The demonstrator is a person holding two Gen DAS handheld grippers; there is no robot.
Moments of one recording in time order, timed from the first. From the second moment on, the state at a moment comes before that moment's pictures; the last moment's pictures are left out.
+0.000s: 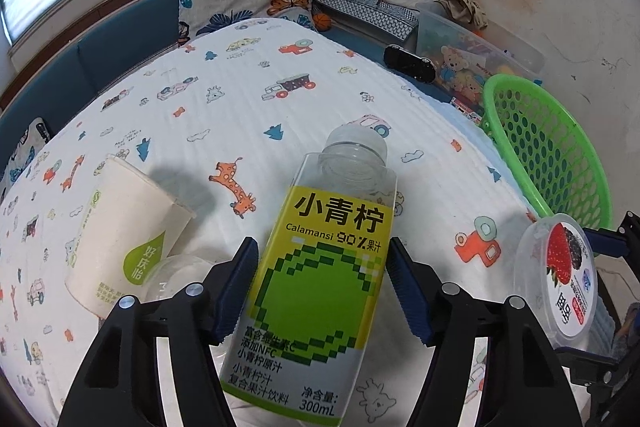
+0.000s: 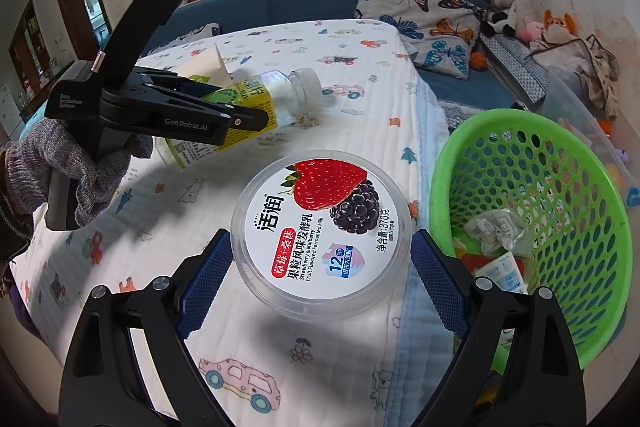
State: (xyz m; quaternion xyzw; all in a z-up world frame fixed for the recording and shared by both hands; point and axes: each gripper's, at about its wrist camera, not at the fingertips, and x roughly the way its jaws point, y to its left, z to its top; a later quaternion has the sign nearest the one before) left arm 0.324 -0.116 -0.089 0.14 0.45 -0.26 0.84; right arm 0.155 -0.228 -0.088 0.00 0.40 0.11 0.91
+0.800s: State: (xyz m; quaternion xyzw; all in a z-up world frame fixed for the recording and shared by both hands) left arm 0.294 -0.116 -0.071 0.12 0.42 -0.26 0.86; right arm 0.144 -0.254 -0.078 0.02 0.39 0.08 0.92
